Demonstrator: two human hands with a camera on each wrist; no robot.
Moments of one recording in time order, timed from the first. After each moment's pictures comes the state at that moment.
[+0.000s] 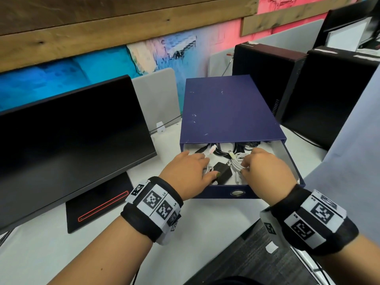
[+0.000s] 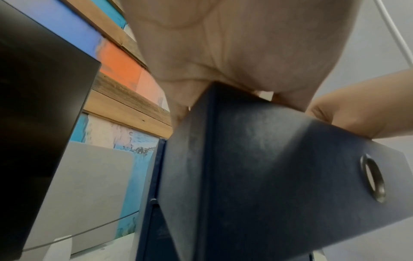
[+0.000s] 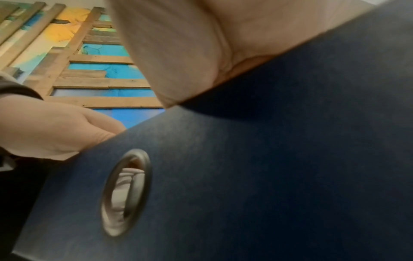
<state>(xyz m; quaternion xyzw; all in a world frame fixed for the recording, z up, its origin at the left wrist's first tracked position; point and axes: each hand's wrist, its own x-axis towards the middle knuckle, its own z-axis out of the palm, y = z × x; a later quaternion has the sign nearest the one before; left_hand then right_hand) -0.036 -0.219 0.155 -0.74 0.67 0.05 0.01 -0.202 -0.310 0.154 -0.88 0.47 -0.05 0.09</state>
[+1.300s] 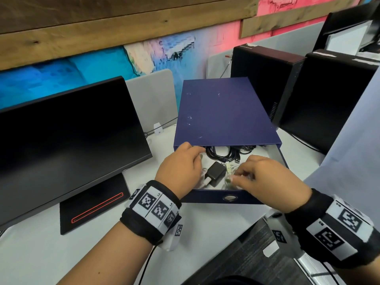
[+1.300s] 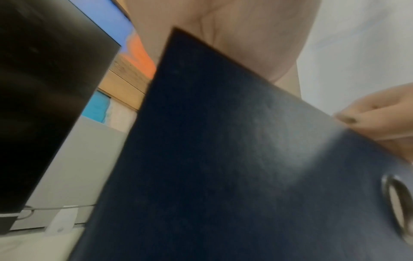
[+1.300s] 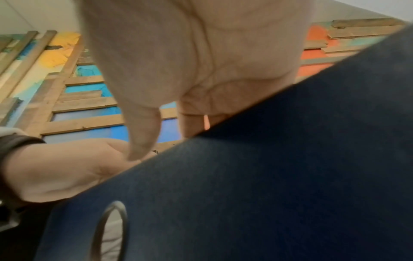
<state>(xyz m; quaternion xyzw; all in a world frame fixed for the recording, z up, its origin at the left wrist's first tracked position) -0.042 -0.231 0.152 -0.79 0.56 0.06 -0.24 -0.227 -0.318 0.170 -0.92 0.34 -0.05 0.19</state>
